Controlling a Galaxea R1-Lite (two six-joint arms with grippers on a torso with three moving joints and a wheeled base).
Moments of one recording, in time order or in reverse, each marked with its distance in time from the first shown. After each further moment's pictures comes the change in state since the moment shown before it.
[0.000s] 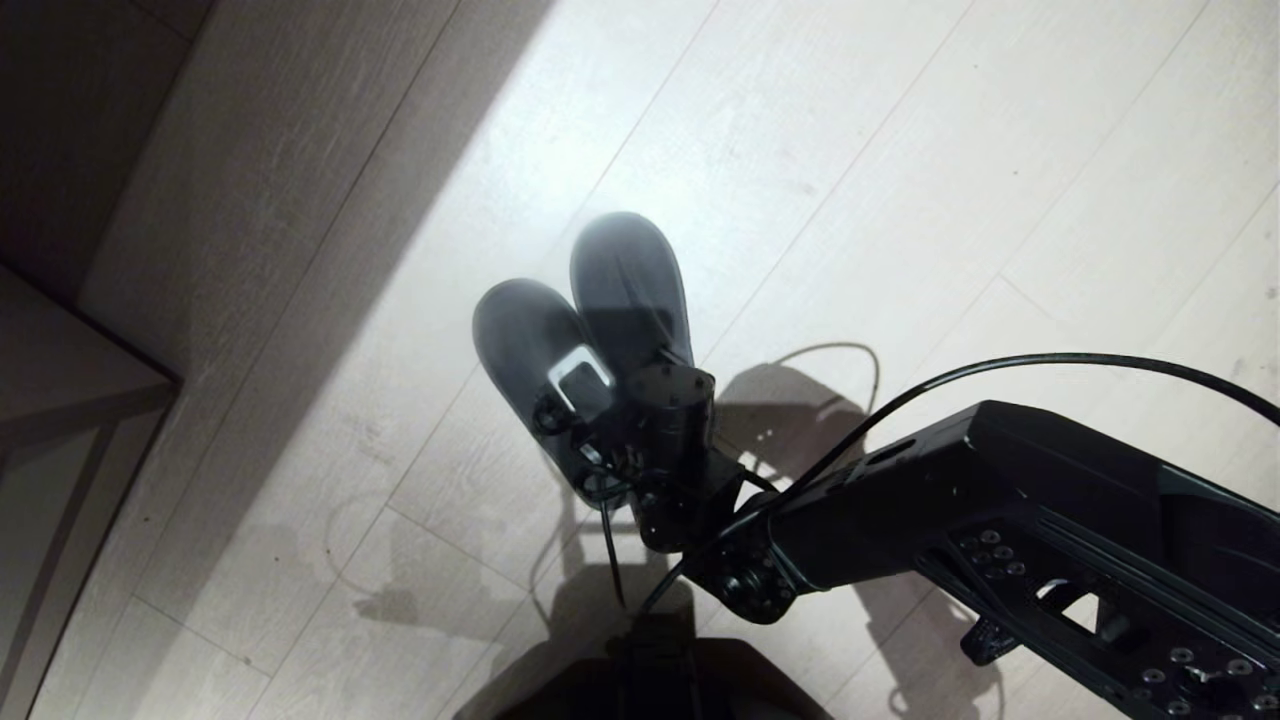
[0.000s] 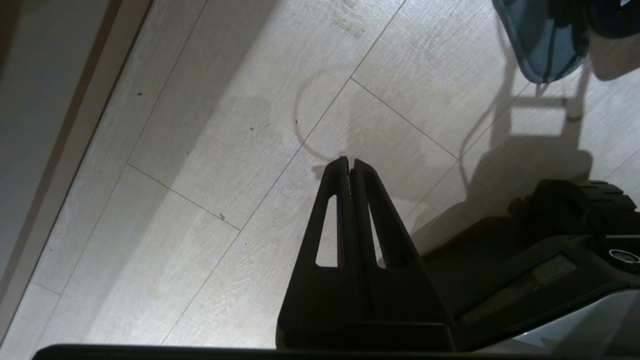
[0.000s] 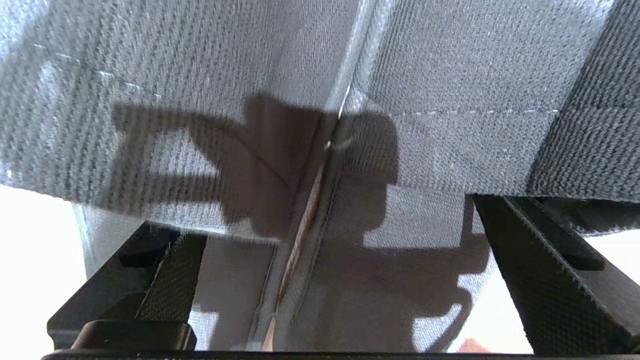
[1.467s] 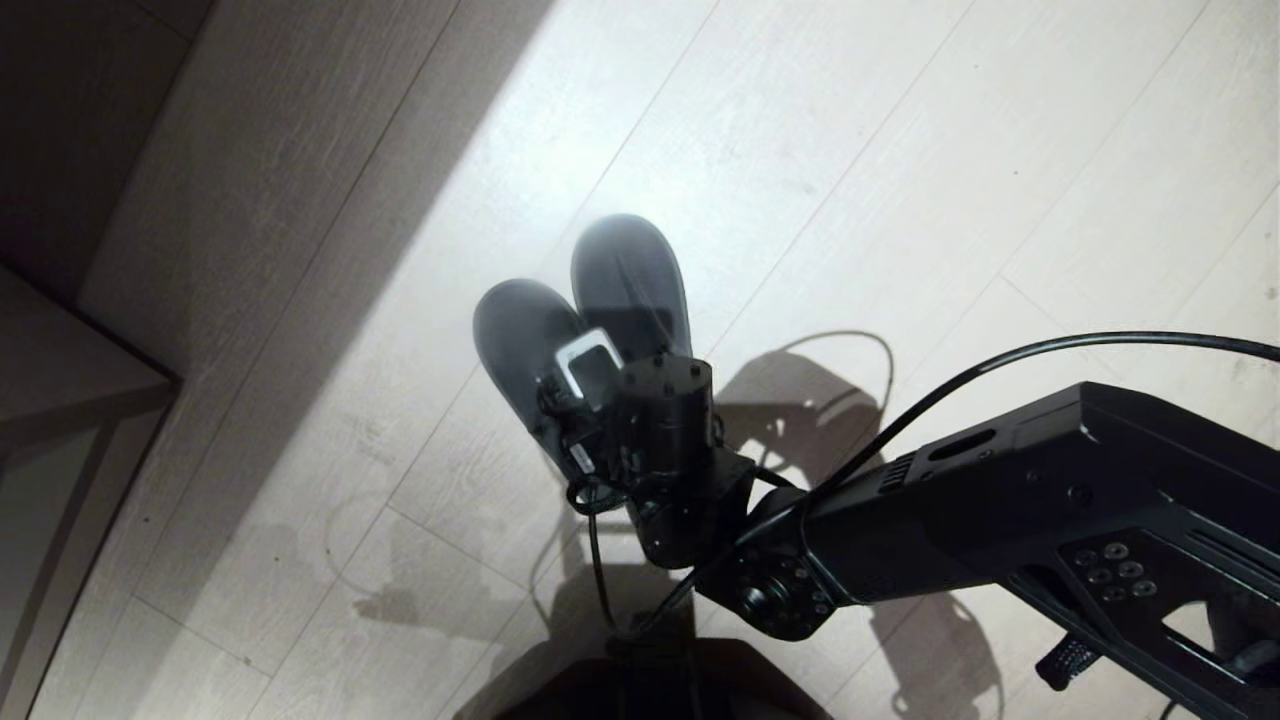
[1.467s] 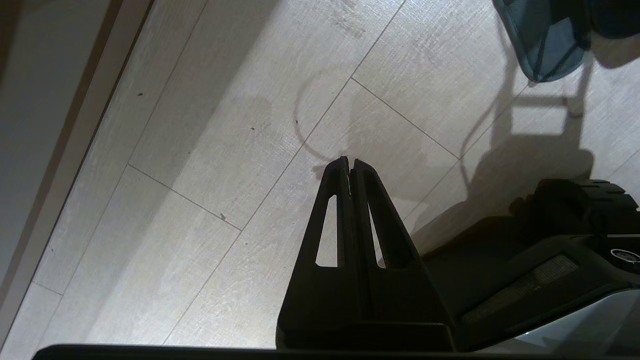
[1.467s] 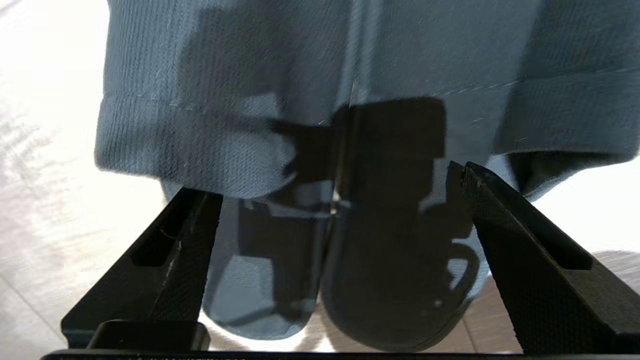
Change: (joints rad) left arm 0.000 0.000 0.000 0.000 -0.001 0.004; right arm 0.063 -0.109 0.060 0.144 -0.031 0.258
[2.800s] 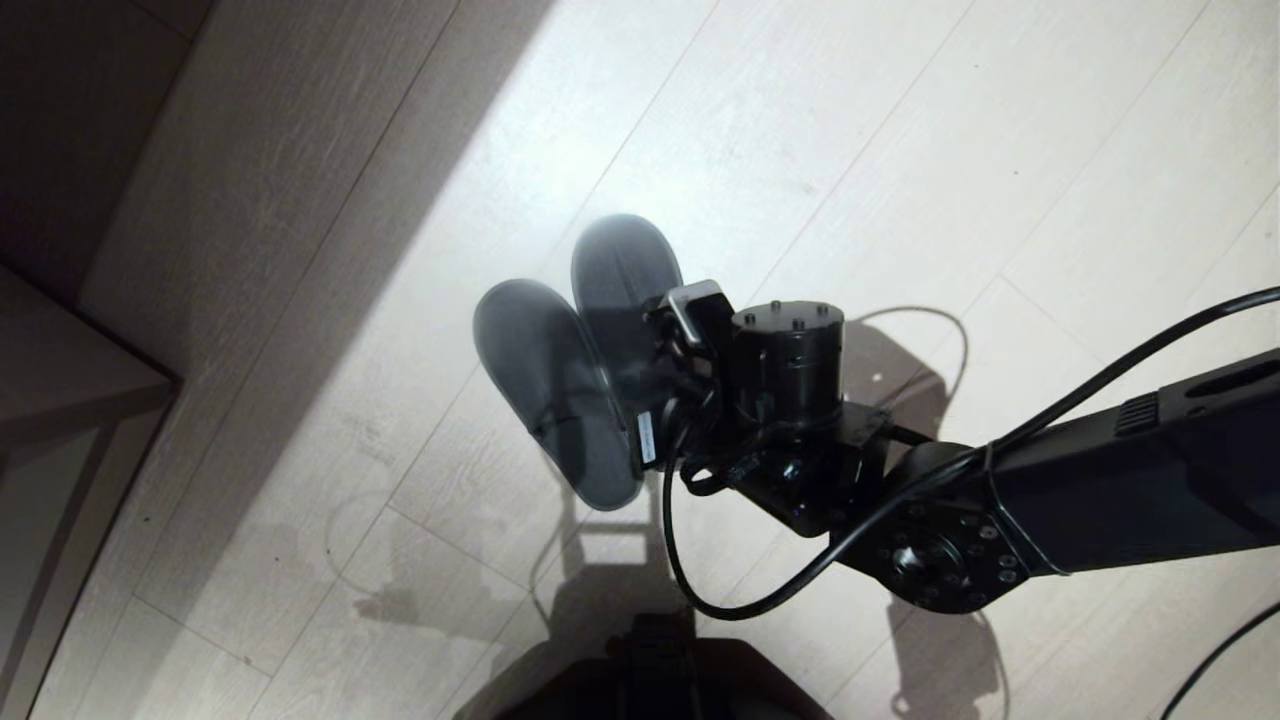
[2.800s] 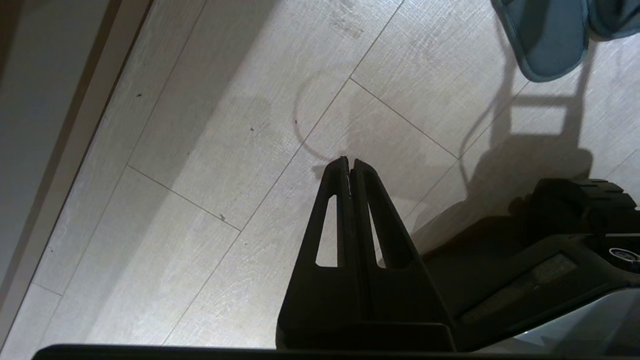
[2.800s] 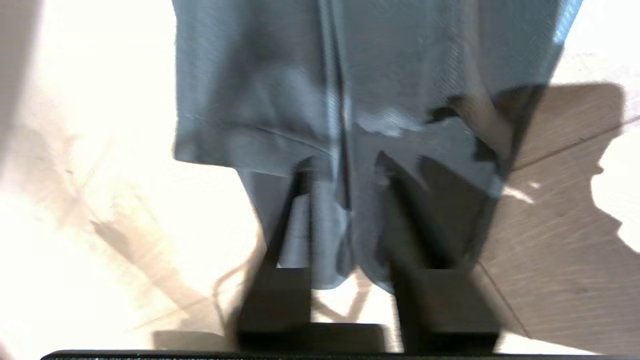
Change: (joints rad) left arm 0.000 0.000 0.000 0.000 0.000 0.001; right arm -0.094 -0.250 0.202 0.118 0.341 0.348
